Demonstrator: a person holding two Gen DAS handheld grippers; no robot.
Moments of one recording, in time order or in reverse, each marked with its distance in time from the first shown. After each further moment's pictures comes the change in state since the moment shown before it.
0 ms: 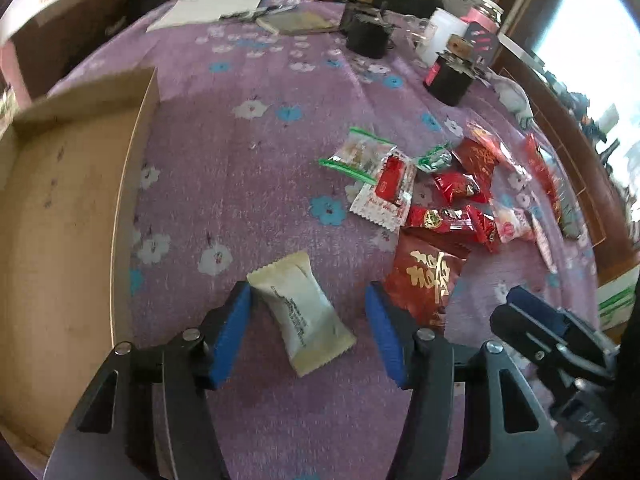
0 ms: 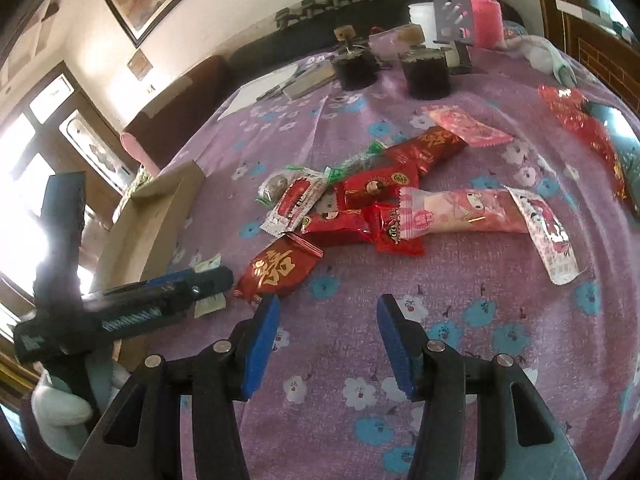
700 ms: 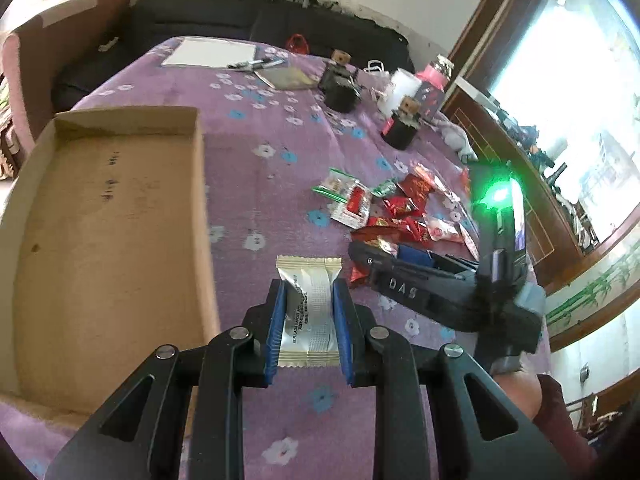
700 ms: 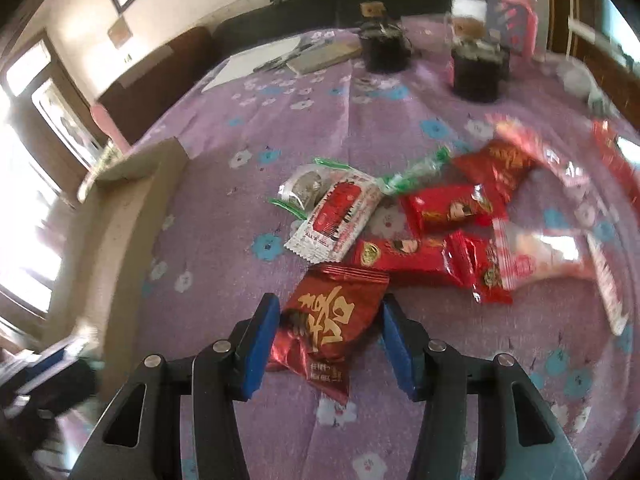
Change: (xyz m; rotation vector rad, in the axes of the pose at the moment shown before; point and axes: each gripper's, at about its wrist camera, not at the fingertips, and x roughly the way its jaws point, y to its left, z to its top) left arm -0.094 0.047 -0.028 -0.047 -0.137 -0.178; right arm 0.064 0.069 0.018 -0.112 0.069 -0.200
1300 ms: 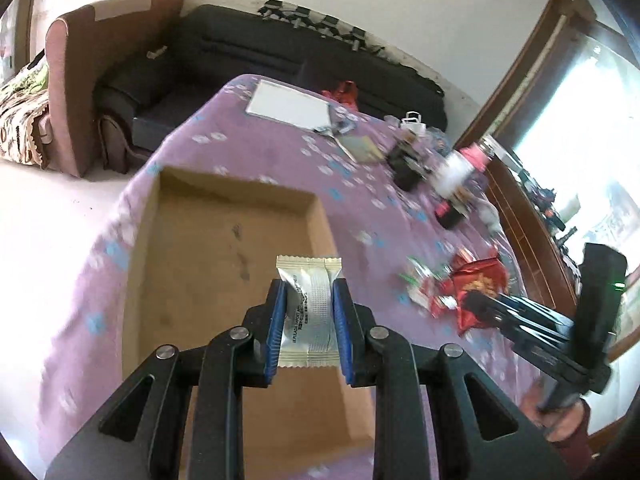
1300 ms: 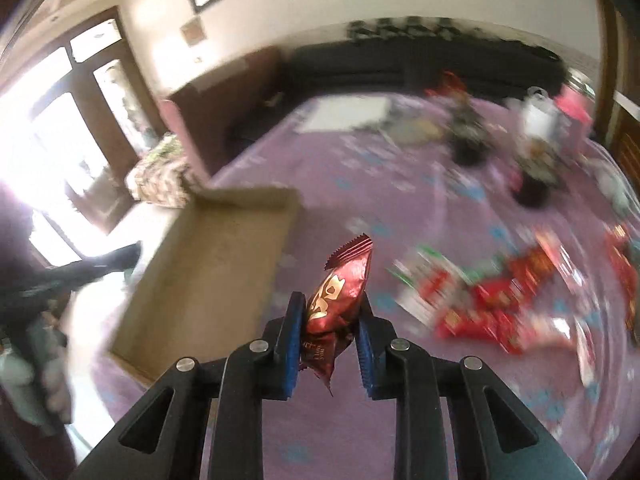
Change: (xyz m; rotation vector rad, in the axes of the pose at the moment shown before) left arm -0.058 0.126 0.075 -0.119 -0.090 0.033; right arm -0.091 0.087 0.048 -0.164 -0.124 0.210
